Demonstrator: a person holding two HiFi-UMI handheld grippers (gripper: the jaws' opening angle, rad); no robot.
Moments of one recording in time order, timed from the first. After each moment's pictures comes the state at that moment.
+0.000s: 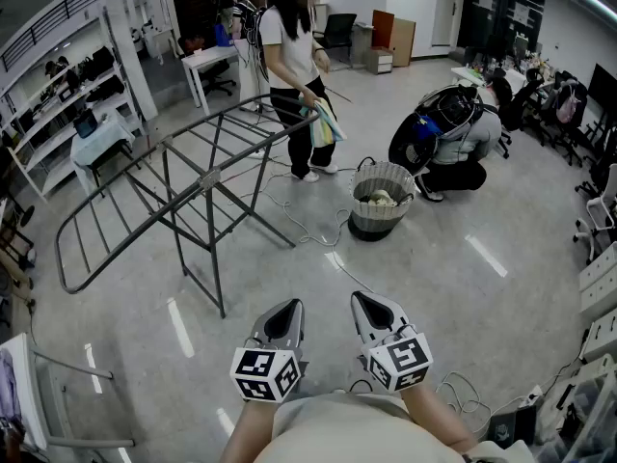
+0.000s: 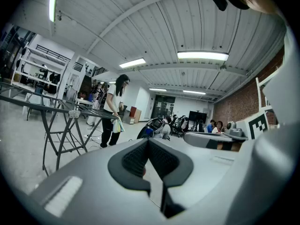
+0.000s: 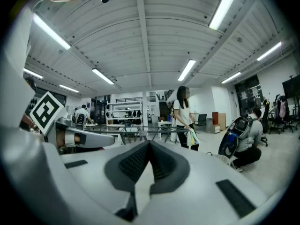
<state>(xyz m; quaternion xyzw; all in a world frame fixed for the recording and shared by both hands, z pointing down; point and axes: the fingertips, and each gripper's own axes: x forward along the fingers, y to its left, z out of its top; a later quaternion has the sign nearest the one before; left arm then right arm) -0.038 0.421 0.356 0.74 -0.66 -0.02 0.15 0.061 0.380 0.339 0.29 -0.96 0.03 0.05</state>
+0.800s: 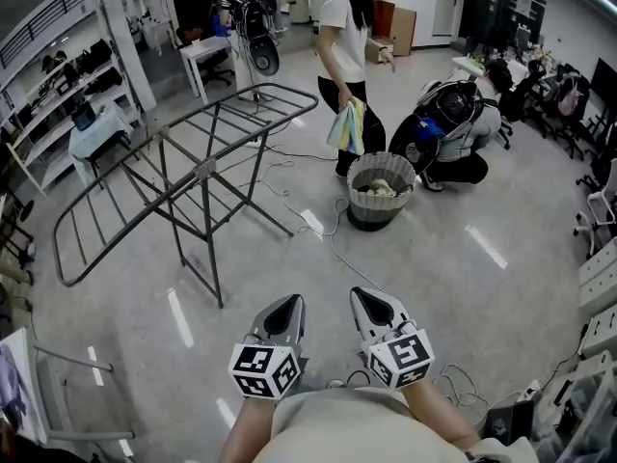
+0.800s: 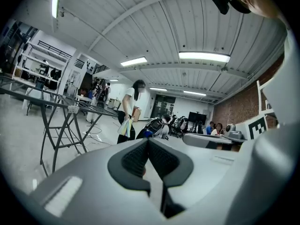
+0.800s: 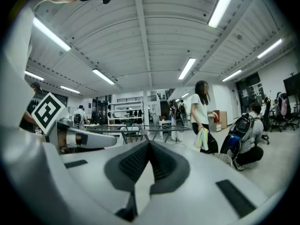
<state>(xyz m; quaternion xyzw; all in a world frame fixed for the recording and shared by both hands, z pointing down) -0.014 0.419 0.363 0.74 -0.65 -0.03 0.16 0.081 0.380 0.345 0.28 -0.96 0.04 0.05</state>
